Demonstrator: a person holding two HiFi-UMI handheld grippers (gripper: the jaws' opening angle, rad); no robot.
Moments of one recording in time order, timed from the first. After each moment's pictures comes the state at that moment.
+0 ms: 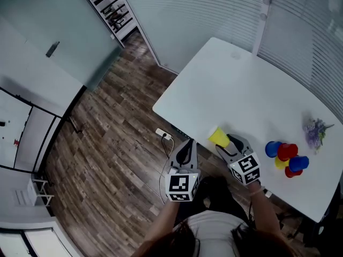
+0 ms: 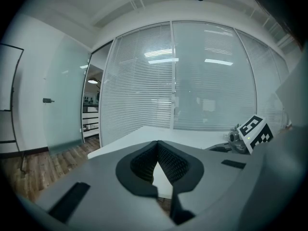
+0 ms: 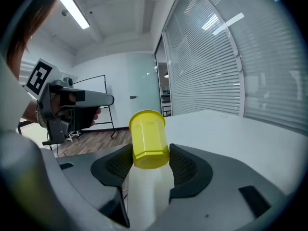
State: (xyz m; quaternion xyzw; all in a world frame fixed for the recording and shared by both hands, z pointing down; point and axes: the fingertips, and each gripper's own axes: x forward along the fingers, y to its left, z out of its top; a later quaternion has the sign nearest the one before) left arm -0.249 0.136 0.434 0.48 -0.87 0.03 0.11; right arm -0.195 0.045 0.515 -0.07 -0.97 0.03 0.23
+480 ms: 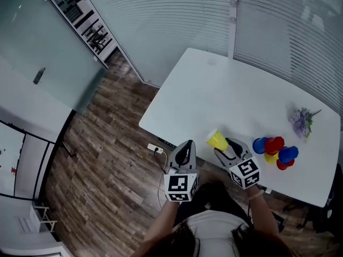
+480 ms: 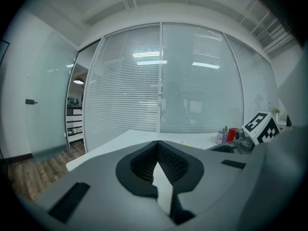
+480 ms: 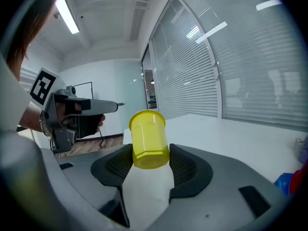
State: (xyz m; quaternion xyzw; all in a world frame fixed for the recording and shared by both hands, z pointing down) left arm -0.233 0.078 0.424 0.54 -0.83 0.04 0.09; right arm -0.160 0.003 0.495 0.01 -0.98 0.06 0.19
